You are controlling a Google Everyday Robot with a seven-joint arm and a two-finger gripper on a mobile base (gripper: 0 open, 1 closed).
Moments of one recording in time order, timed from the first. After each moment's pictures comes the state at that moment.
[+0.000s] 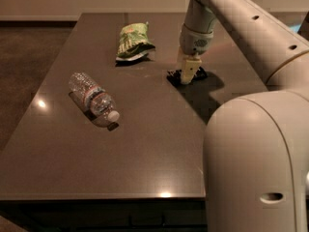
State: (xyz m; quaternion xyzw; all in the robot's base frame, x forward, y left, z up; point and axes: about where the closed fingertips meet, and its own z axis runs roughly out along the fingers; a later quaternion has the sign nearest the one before) arm 0.670 -0.104 0.838 -0.75 0.65 0.06 0.06
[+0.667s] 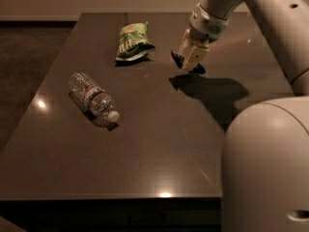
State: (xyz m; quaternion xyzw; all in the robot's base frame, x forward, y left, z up) arm 0.655 -0.102 0.893 -0.75 0.64 0.10 0.15
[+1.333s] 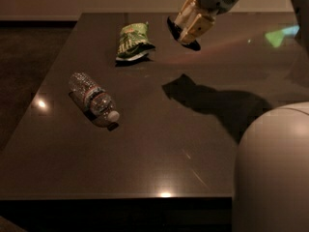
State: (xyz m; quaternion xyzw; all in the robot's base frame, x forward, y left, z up) arm 0.634 -0.083 0.987 -0.75 0.60 0.11 0.26
